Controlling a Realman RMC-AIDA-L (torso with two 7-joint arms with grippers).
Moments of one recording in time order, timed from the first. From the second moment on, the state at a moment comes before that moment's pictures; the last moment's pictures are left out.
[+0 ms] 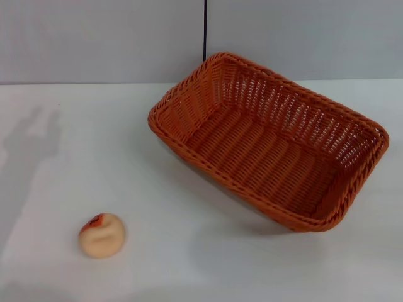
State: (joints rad) left arm -0.32 -2.07 -2.52 -0.02 0.83 -1.92 2.41; right arm 0.28 2.05 -0.15 -0.33 -1.27 -1.70 1.19
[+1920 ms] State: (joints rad) left arm -0.33 -2.07 -2.52 0.04 0.83 -1.90 2.42; right arm 0.78 1.91 -0.76 -0.99 -2.62 -1.69 2.25
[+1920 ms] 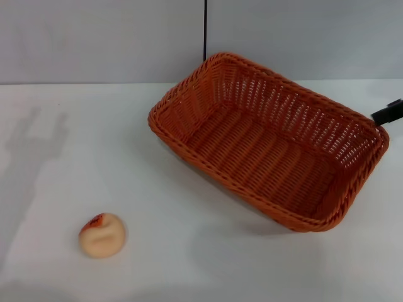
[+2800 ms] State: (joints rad) left arm -0.33 -2.07 -2.52 0.04 0.84 -1.89 2.42; right arm 0.79 1.94 -0.83 -0.90 -2.62 -1.62 2.24
